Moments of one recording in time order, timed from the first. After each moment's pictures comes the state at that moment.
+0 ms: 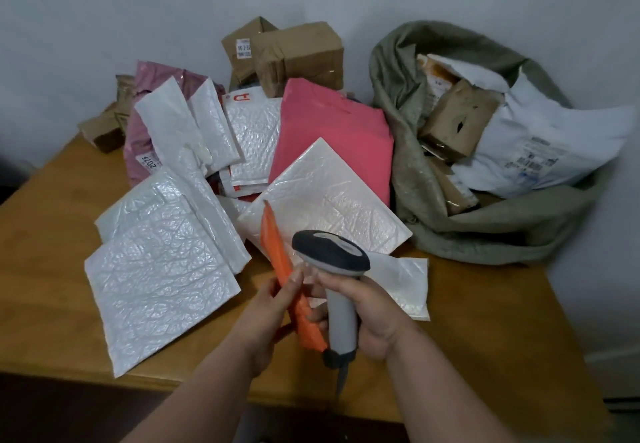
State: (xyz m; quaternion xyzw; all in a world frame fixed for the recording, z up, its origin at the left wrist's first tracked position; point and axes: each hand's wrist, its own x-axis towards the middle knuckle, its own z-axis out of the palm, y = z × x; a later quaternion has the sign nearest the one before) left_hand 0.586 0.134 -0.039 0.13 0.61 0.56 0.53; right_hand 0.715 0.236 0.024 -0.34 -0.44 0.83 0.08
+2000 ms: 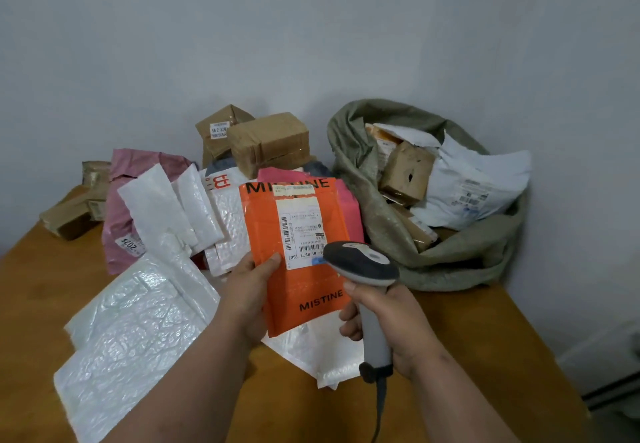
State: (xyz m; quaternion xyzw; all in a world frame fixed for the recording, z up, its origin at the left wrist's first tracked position) left_hand 0.521 0.185 0.050 0.16 0.56 0.67 0.46; right_hand 0.720 0.228 0.086 -0.45 -0.54 0.66 0.28
